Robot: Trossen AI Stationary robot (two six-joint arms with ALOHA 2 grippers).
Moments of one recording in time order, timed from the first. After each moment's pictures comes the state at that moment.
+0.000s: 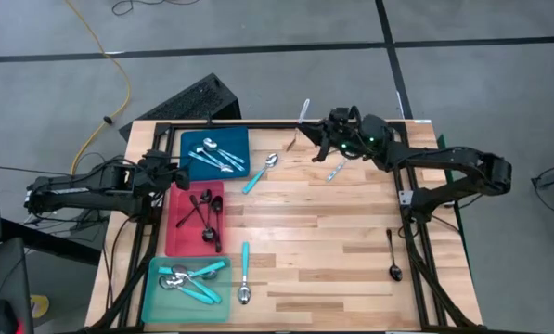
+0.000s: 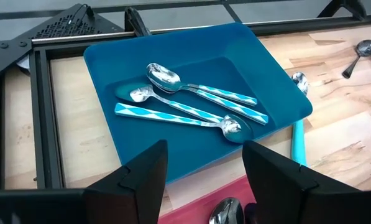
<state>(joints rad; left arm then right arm) 0.09 0.50 0.58 -1.02 -0.70 -1.01 -0.37 1.30 0.86 0.60 -0.05 0.41</state>
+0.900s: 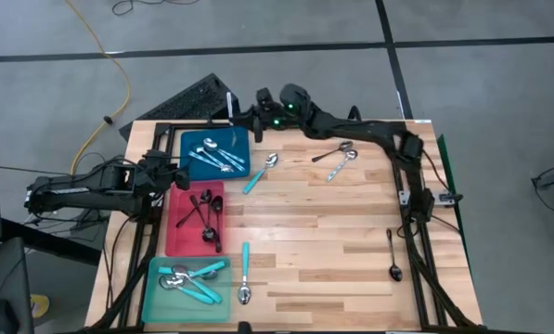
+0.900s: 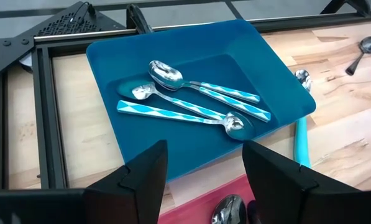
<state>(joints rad) 0.09 0.50 0.58 -1.04 -0.69 -1.01 -0.43 2.08 1.72 0.44 -0.49 0.51</state>
